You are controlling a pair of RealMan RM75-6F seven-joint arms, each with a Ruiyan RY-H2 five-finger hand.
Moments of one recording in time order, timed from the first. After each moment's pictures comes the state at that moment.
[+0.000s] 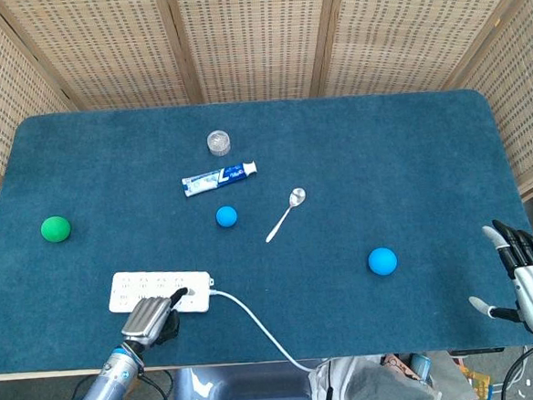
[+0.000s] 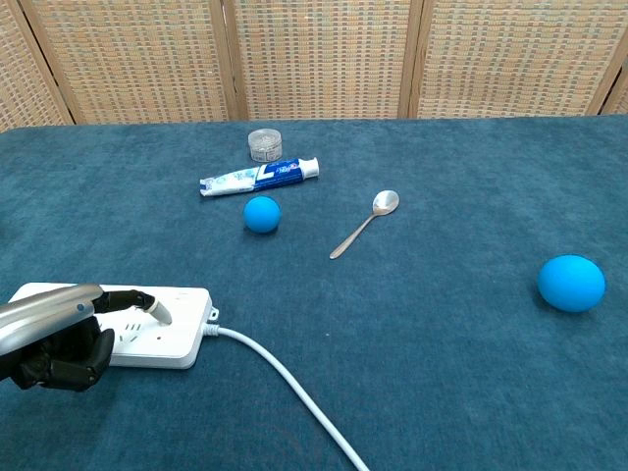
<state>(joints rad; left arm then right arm) -0.39 -1.51 0.00 -1.81 1.09 1.03 0.40 0.07 -1.01 0.04 -1.69 -1.56 1.50 0.14</state>
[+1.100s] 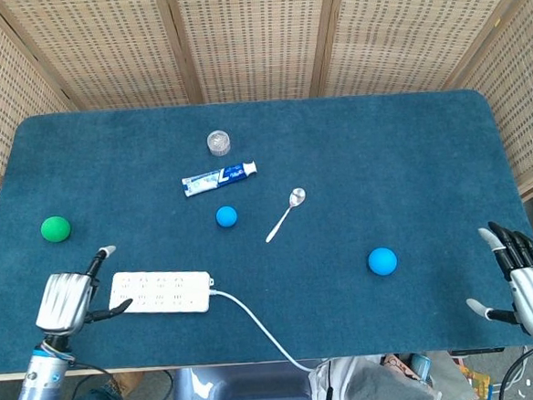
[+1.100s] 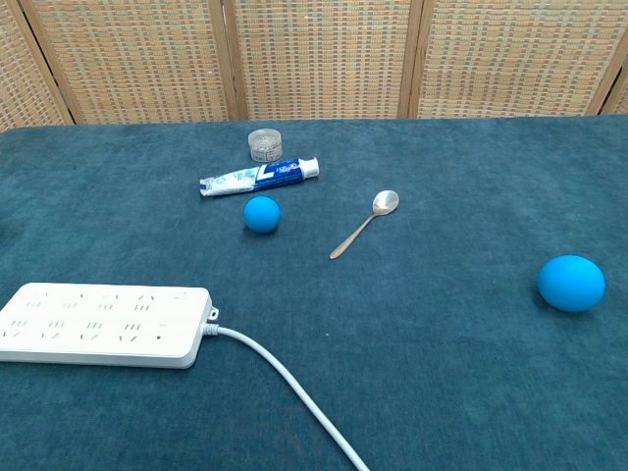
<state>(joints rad) -0.24 -1.34 -0.01 -1.63 1.48 1.48 0.28 0.07 -1.02 0.04 -1.70 -1.58 1.51 0.11</state>
